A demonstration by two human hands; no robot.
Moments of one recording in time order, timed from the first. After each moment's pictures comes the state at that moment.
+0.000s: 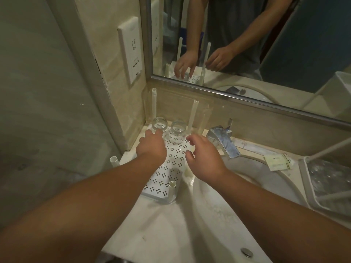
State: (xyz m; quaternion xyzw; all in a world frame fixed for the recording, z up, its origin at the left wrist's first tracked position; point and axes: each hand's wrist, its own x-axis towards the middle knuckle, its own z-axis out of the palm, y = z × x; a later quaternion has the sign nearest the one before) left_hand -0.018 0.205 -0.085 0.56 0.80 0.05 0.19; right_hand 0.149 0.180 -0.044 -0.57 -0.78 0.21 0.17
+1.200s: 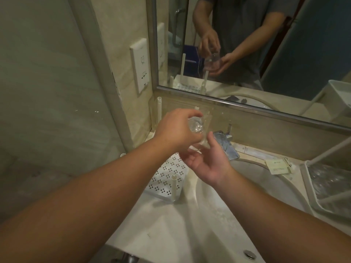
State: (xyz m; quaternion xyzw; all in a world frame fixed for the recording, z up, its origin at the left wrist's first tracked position) left_hand 0.024 0.156 0.064 0.66 0.66 0.29 0.22; right_hand 0.148 0.156 -0.002 -0.33 -0.03 0.85 0.42
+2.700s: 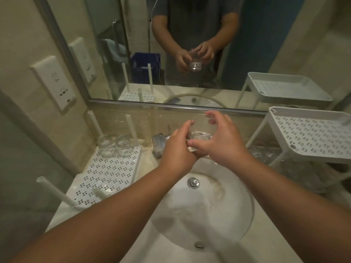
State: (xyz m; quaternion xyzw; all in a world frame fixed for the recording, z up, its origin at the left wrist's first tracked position) left_hand 0.234 0.154 0.025 0.66 0.53 0.42 0.34; right_hand 0.364 0.150 0.077 -0.64 -0.66 0.19 0.34
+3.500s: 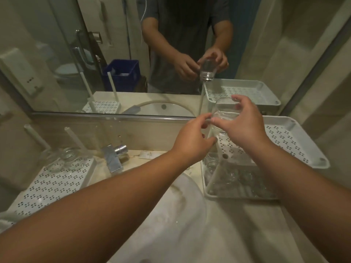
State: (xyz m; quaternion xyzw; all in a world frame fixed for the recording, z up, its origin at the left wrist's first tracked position) left_hand 0.457 0.195 0.071 0.70 0.51 0.35 0.35; right_hand 0.600 0.193 0.110 -0.70 -0.57 0.15 0.42
